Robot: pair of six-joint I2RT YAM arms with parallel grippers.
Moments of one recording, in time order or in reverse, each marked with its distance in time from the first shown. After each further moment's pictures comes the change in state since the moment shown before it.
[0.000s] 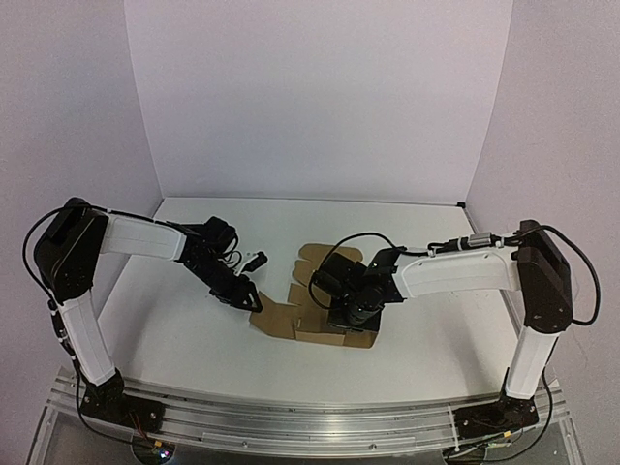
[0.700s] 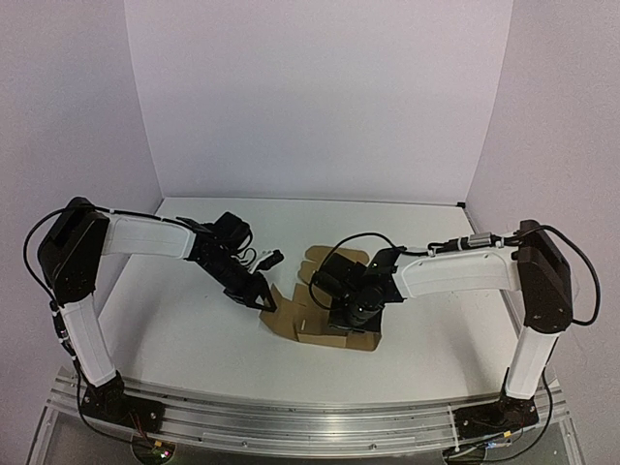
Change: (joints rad) left arm -0.086 0.002 0.076 -0.035 0.069 -0.071; right arm 0.000 0.000 0.004 -0.023 -0.019 0.000
